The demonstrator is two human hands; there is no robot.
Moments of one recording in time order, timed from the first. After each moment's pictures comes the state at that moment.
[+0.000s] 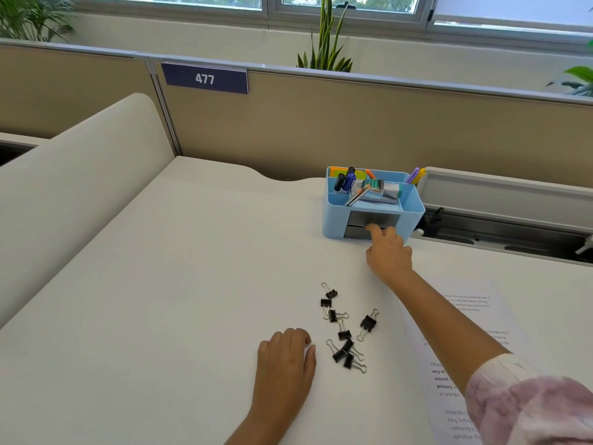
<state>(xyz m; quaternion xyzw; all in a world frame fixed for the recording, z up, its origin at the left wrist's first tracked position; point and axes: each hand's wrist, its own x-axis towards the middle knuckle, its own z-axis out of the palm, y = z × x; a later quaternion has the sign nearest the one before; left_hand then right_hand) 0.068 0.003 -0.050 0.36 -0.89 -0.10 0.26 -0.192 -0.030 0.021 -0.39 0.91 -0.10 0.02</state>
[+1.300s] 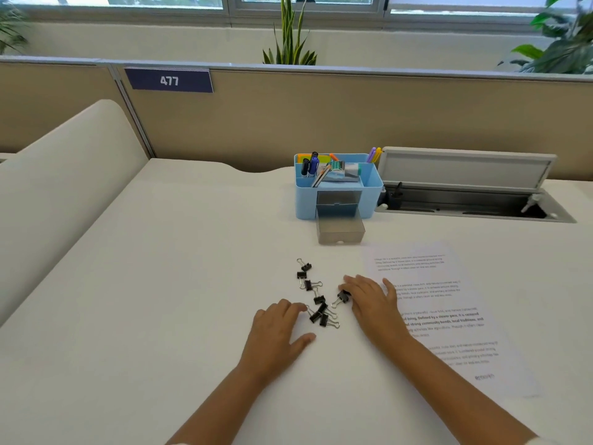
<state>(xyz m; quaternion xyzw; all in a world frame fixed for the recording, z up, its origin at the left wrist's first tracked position) 0.073 0.001 -0.050 0.24 -0.94 -0.15 0.17 -0.120 0.115 -0.044 -0.53 0.83 -0.18 -0.08</state>
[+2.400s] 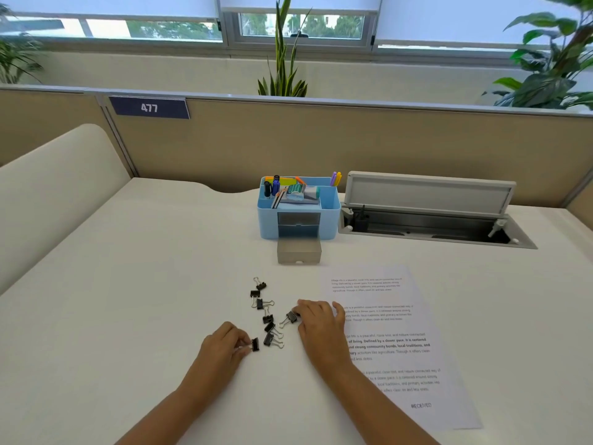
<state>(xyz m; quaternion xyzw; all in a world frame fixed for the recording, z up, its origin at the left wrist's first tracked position) 0.065 0.011 -0.043 0.32 -0.90 -0.24 0.17 -0.123 0.117 -0.051 -0.53 0.81 -0.23 -0.11</state>
